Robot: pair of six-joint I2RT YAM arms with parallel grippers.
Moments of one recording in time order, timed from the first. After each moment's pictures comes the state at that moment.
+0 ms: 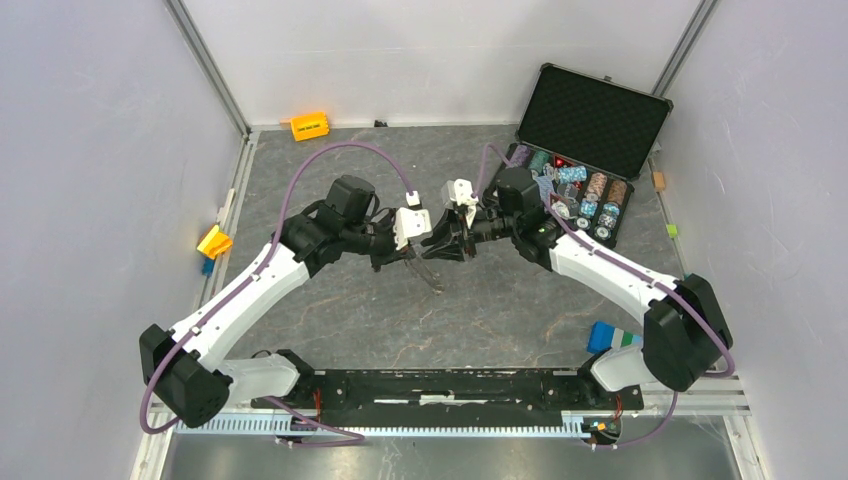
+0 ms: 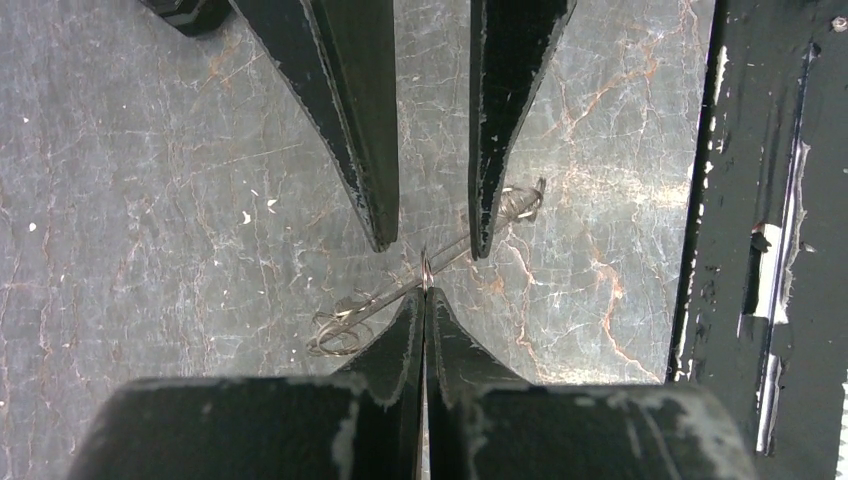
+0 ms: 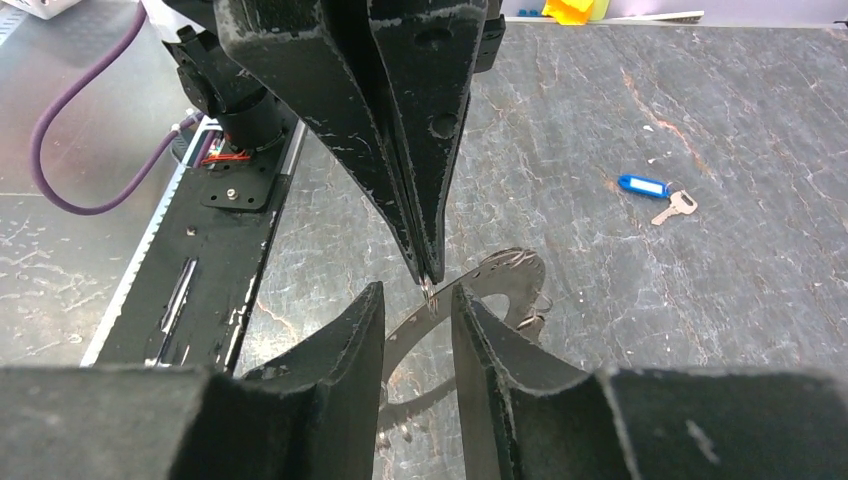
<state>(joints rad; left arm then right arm) -0.62 1.21 1.12 -0.67 0.54 0.61 0.63 1.42 0.98 0.12 -1.03 -0.26</state>
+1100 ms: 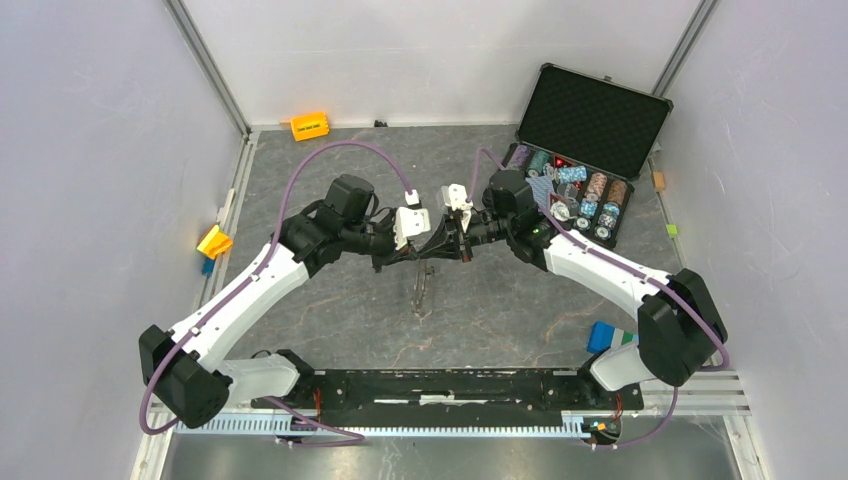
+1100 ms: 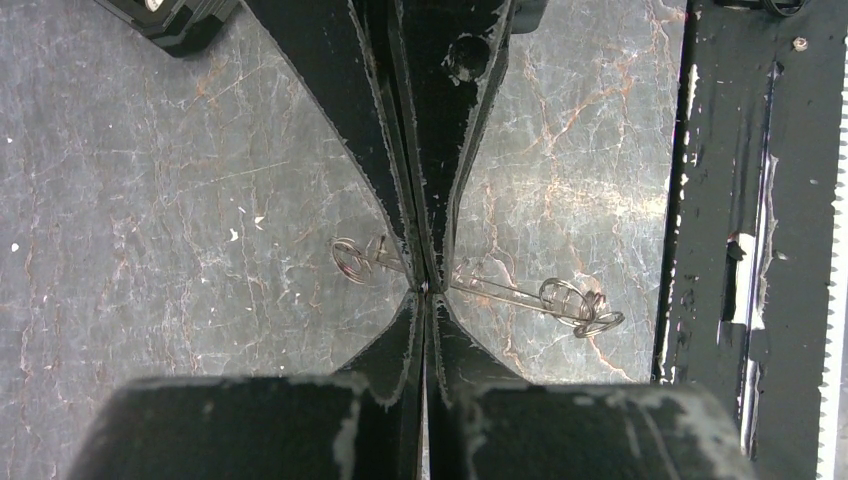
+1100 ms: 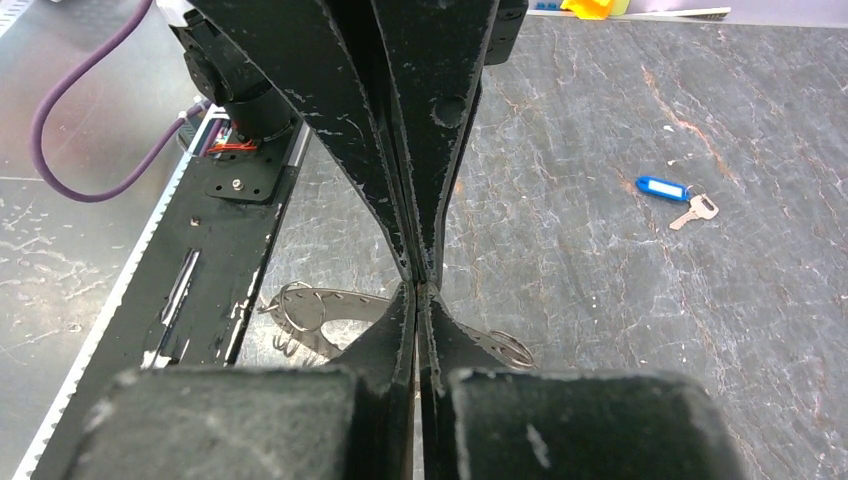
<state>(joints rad) -0.62 1.20 1.12 -0.66 0.58 0.60 0.65 1.45 0.98 0.12 -1.04 -0.29</state>
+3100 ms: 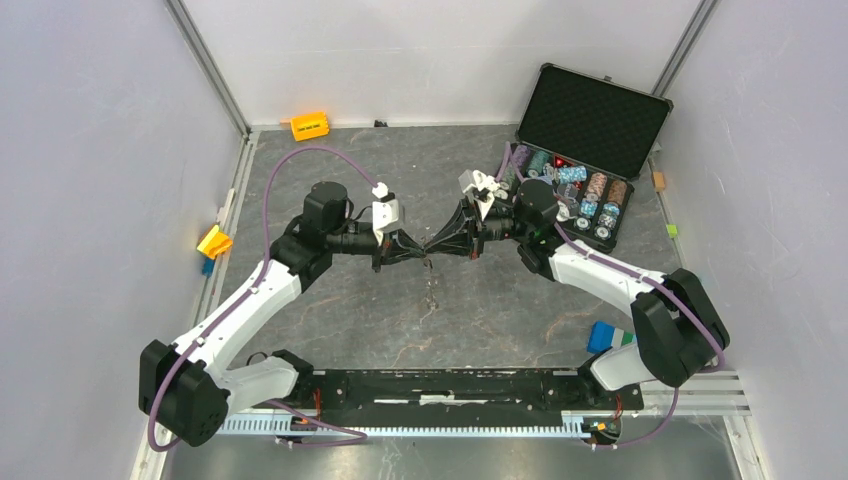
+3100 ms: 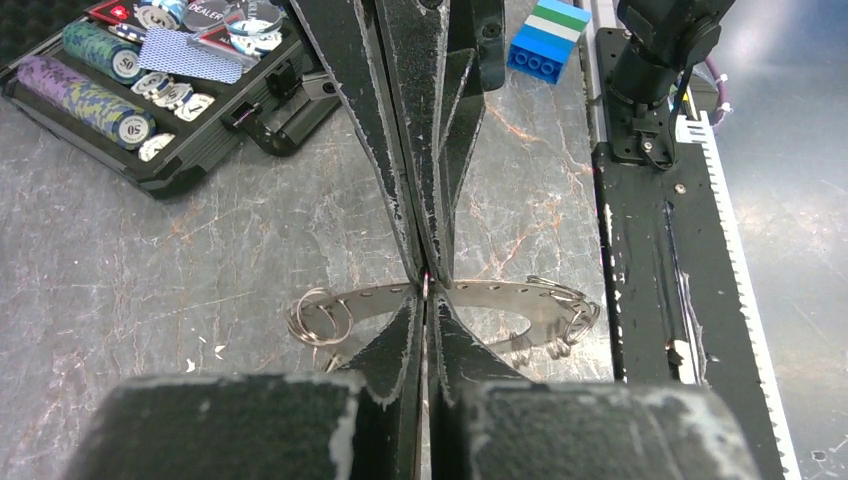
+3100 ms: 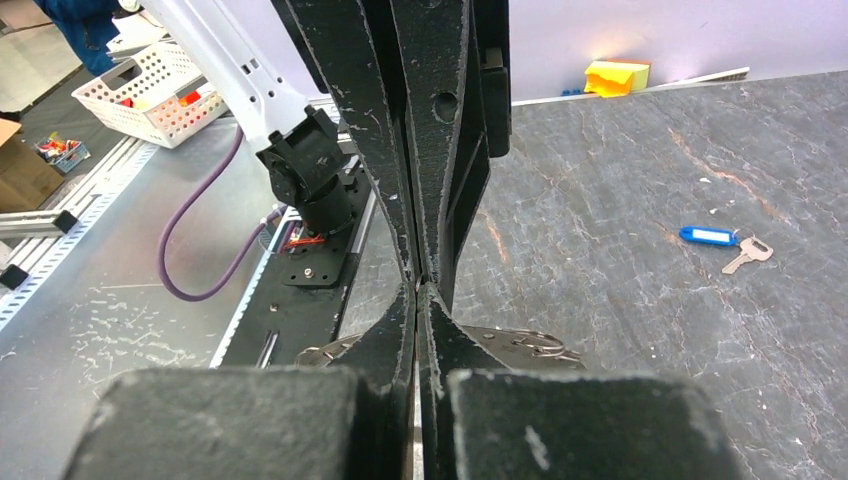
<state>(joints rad) -0.49 1.12 0.88 -0.18 0.95 0.37 0.58 1.45 0.82 0.71 -1.13 0.27</state>
